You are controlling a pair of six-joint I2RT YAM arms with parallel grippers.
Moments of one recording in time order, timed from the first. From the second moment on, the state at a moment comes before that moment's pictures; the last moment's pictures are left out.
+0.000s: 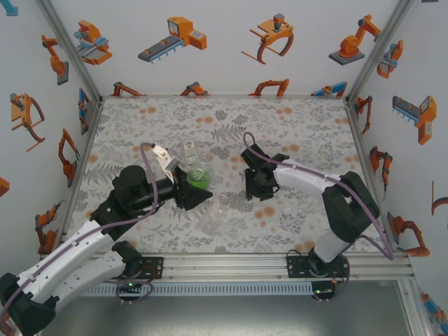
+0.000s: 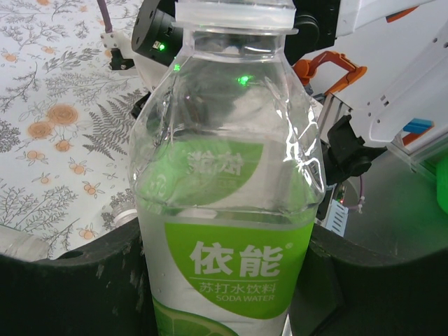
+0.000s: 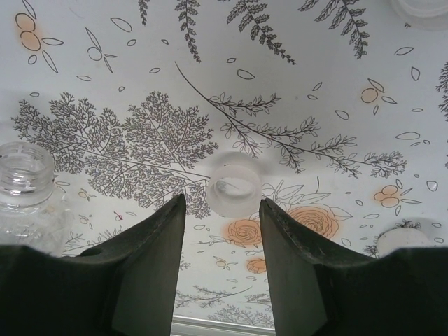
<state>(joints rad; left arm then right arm) -0.77 0.73 0.64 -0.02 0.42 -0.33 0.68 1.64 1.02 -0.67 0.03 0.61</state>
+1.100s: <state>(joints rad) -0.77 0.74 0.64 -0.02 0.42 -0.33 0.68 1.64 1.04 -0.66 0.01 0.61</state>
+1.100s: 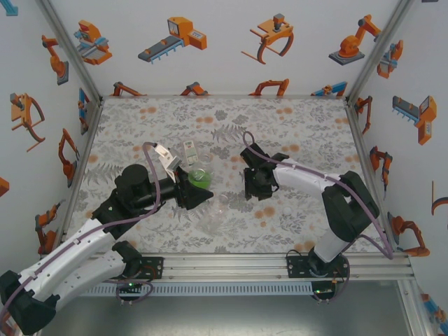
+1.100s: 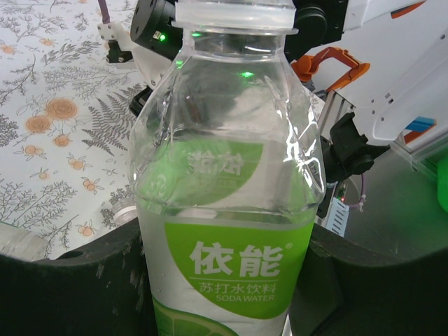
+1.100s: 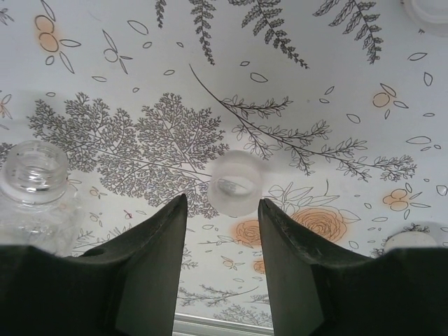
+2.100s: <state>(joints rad) -0.77 0.74 0.64 -0.03 0.42 -0.33 0.68 1.71 1.02 -0.63 0.01 0.61</state>
